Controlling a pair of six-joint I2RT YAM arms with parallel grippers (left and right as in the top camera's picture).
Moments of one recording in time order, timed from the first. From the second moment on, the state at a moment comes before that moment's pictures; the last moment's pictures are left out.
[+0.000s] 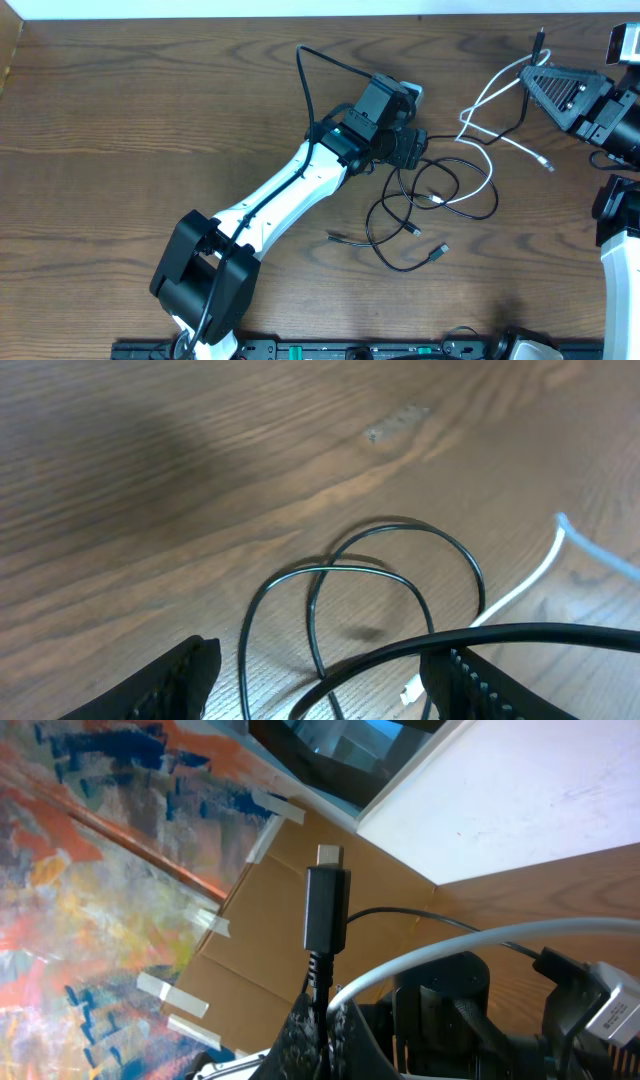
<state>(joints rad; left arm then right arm) -0.68 1.86 1.45 -0.42 0.24 -0.29 -0.31 1.17 1.01 0.72 -1.31 1.56</state>
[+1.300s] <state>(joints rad) -0.47 1.41 1.45 -0.73 0.20 -0.26 -0.40 1.48 1.02 -0.15 -1.18 0.85</state>
